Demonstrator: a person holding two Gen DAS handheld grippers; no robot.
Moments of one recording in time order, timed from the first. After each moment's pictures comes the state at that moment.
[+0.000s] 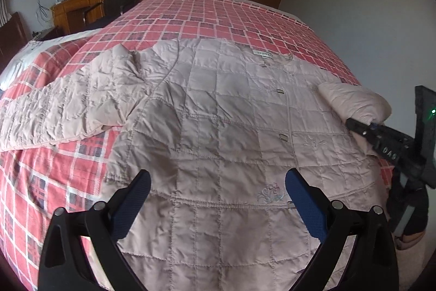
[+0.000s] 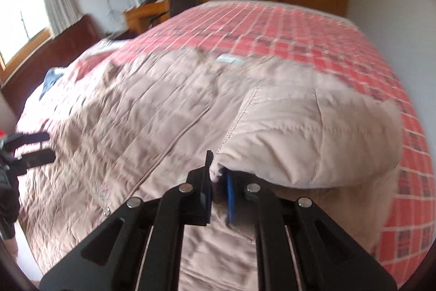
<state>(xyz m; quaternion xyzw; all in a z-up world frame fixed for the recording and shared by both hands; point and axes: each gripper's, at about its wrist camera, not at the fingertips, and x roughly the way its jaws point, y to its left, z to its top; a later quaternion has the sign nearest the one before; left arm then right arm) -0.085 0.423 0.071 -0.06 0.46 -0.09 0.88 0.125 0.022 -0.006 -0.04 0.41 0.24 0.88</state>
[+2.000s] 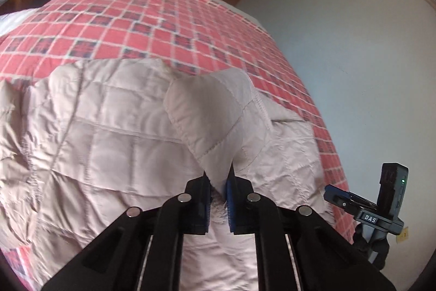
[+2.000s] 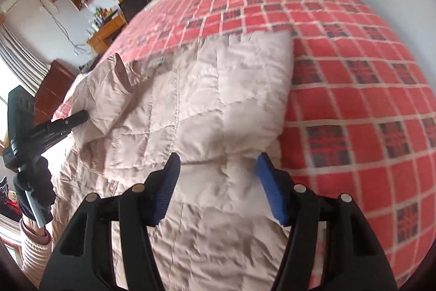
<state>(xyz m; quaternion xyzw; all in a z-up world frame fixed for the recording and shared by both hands) 0.097 0.396 0.043 -0.17 0.47 -0.23 0.83 0.189 -0.070 -0.024 0.12 0.50 0.15 0.84</state>
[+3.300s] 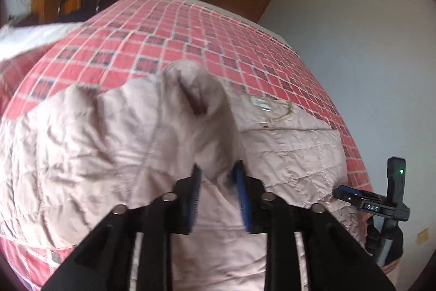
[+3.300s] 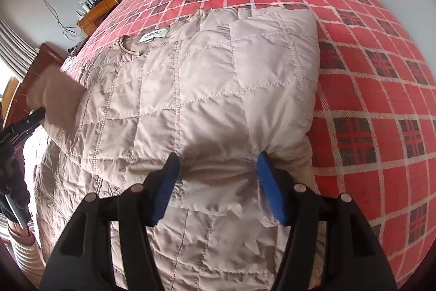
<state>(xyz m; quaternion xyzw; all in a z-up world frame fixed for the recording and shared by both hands) 0.051 0.473 0.053 -0.16 0.43 -0.16 0.87 0.199 -0.040 -0.040 0.08 0.53 0.13 0.83</state>
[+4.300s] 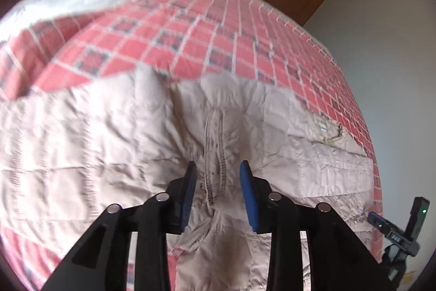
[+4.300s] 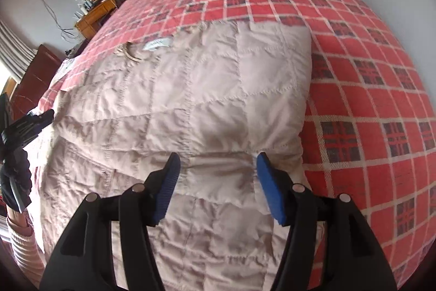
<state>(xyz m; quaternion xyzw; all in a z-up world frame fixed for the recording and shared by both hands) 0.066 0.526 0.048 -0.18 0.46 -0.06 0.87 0.187 -0.040 -0.014 0.08 0.52 0.13 0.84</state>
